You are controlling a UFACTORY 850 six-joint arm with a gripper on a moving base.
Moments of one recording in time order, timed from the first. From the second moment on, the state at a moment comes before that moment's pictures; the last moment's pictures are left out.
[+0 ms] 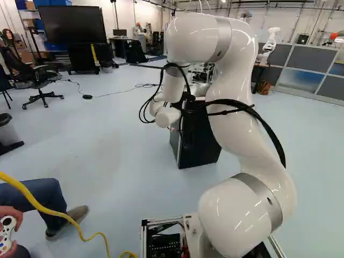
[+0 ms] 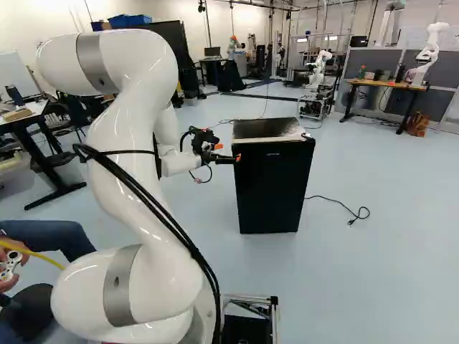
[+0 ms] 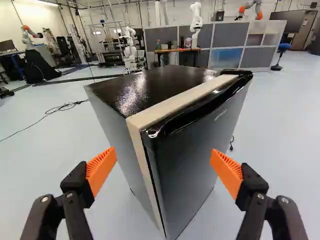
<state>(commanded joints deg) 15.7 -35.9 -50.1 55.3 68.2 -7.8</state>
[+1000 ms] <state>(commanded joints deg) 12.2 -36.7 -51.3 55.3 68.2 -7.8</state>
